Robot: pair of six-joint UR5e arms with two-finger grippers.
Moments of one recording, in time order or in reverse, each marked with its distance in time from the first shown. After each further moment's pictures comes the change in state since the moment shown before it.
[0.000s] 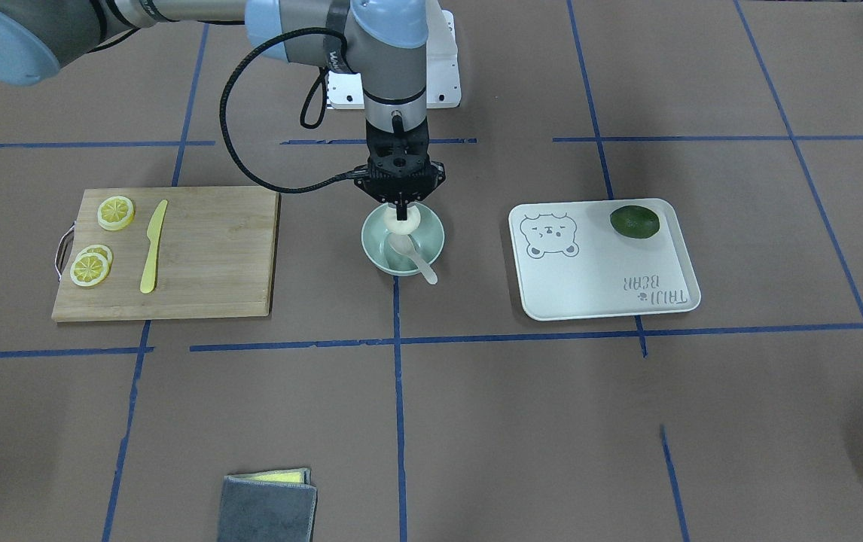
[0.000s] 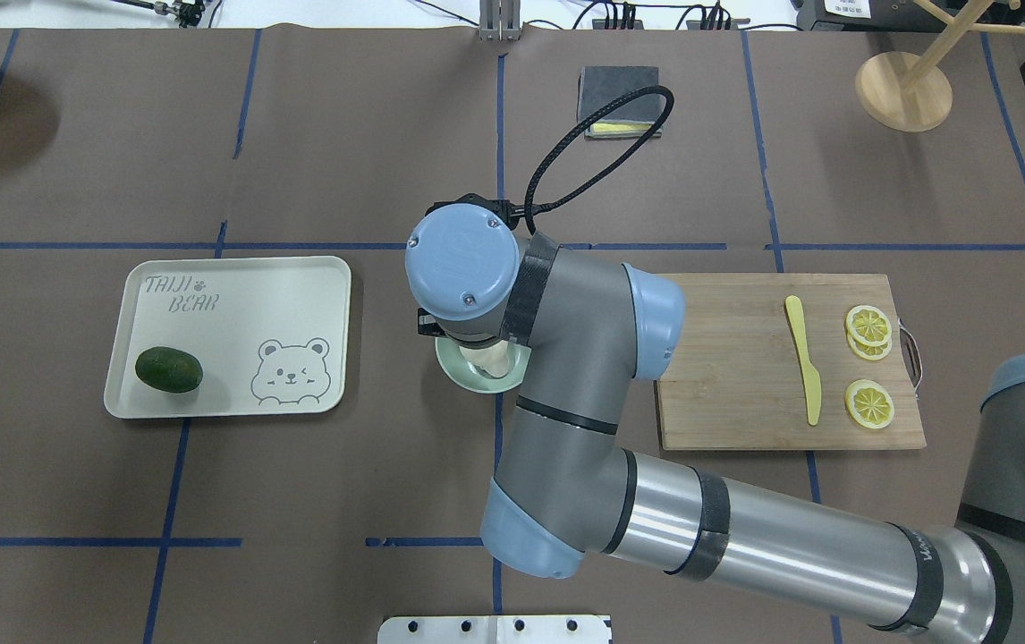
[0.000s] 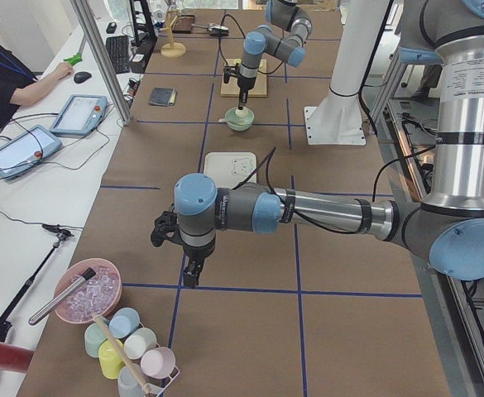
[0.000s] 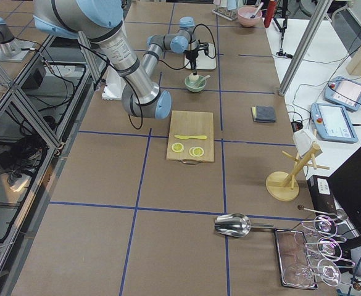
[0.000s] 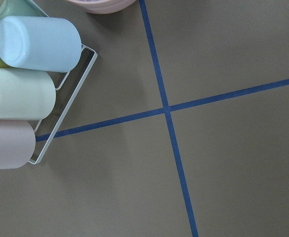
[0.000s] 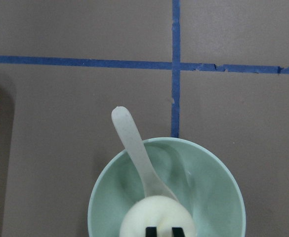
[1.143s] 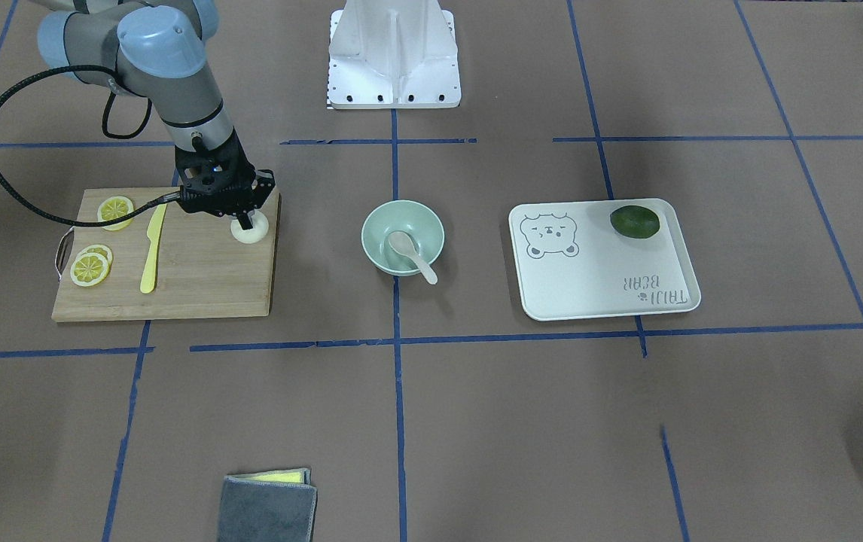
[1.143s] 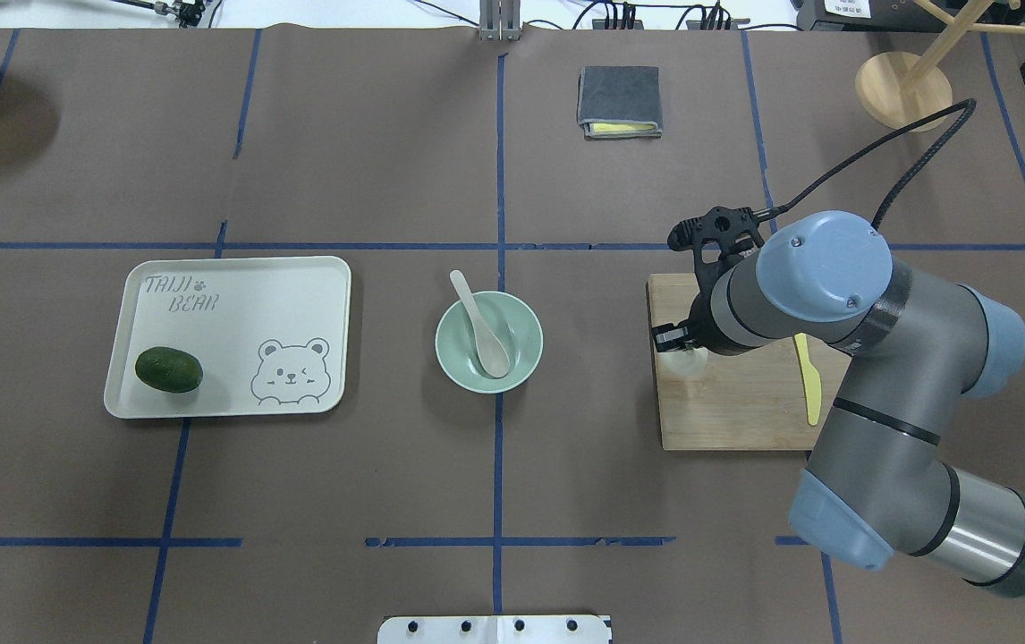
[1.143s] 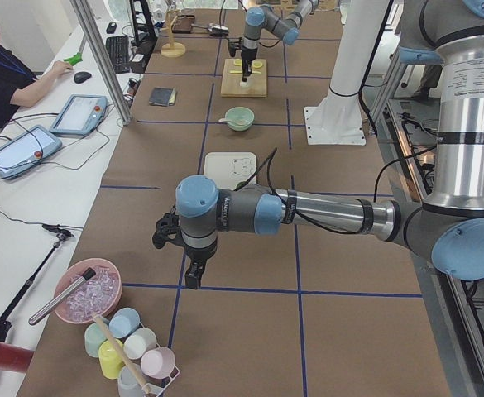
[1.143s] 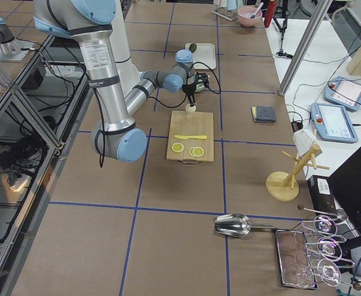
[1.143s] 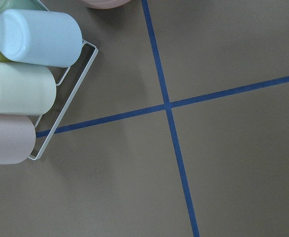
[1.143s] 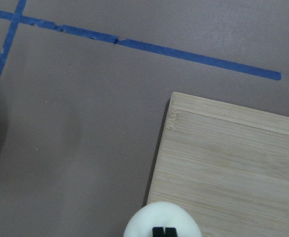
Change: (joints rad) left arm 0.000 0.008 -0.001 0.001 -0.001 0.000; right arm 0.146 -0.529 0.371 0.189 0.152 -0.278
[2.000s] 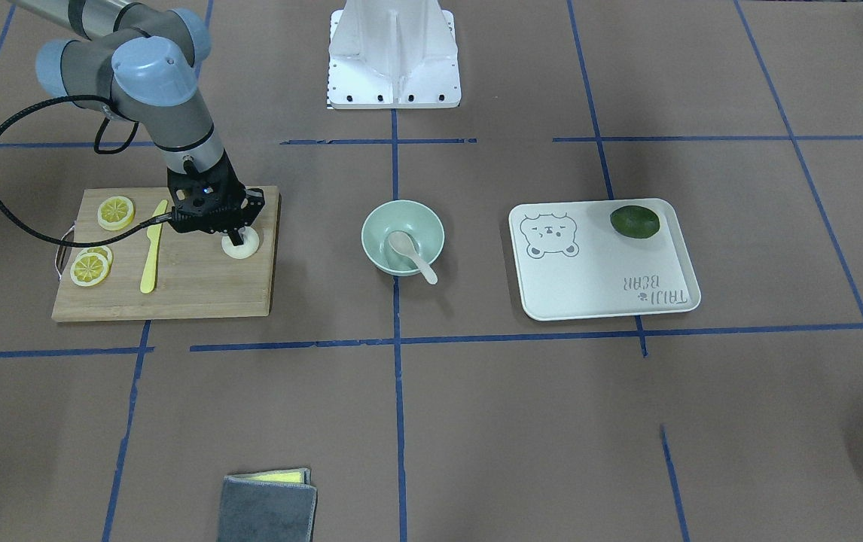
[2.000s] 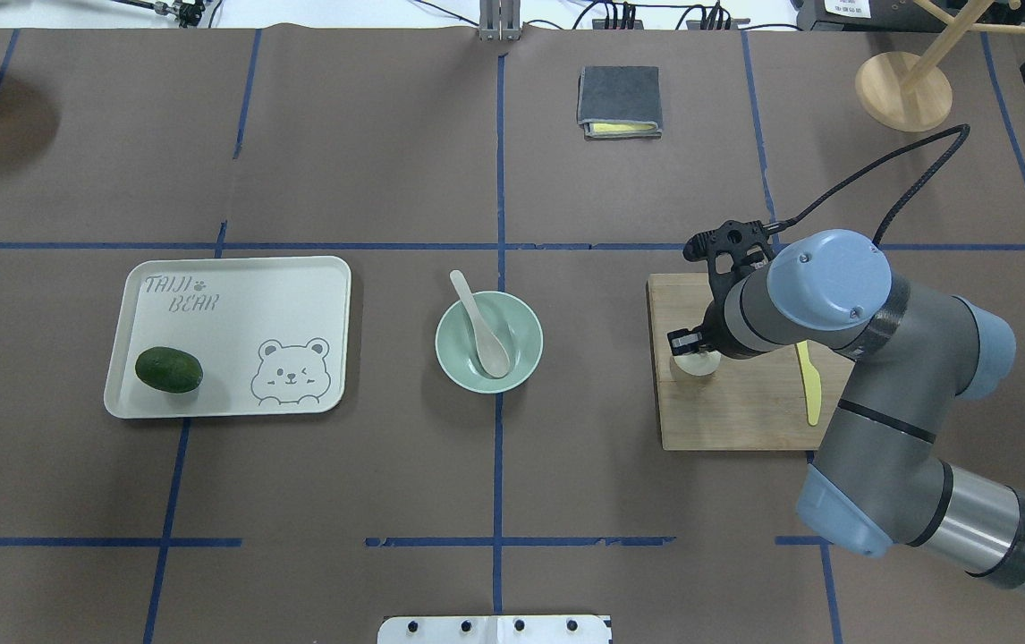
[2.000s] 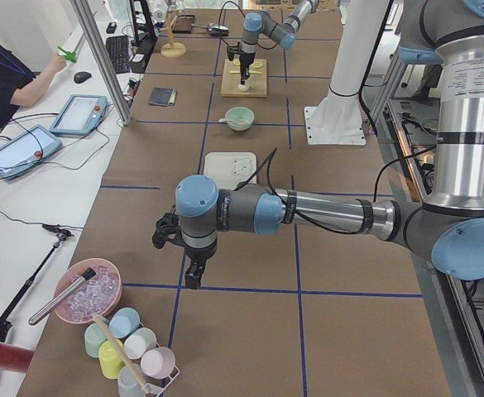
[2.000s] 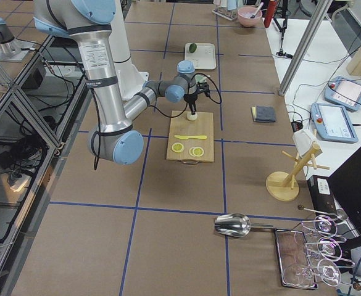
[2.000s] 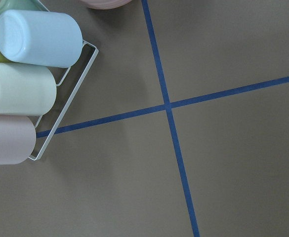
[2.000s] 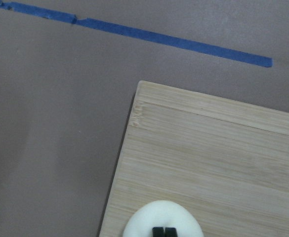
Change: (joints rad) left arm 0.000 0.001 0.000 0.000 0.001 0.000; right arm 0.004 -0.071 -0.103 0.157 -0.003 -0.016
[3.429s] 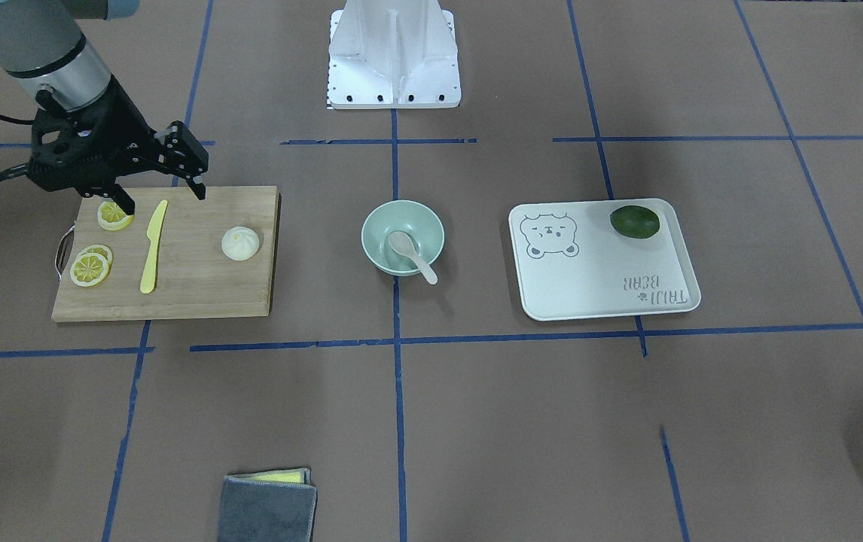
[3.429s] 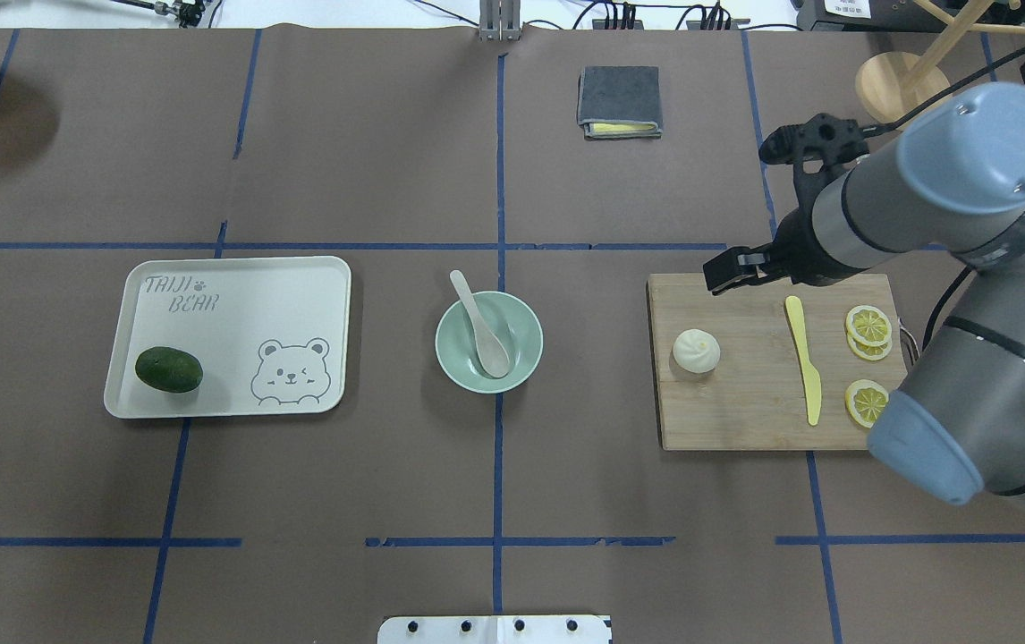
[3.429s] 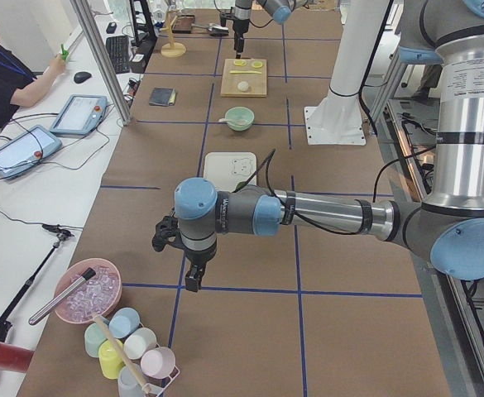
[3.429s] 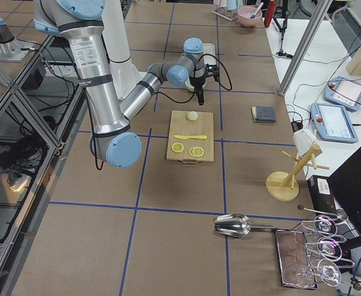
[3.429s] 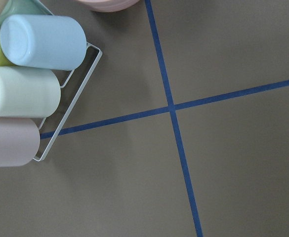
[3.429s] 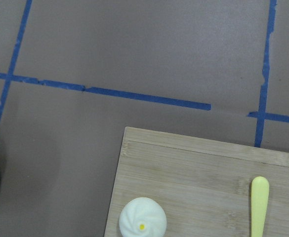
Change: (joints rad) left arm 0.000 -0.002 0.011 0.007 0.004 -0.001; right arm 0.163 0.001 0.181 -0.183 0.126 -0.042
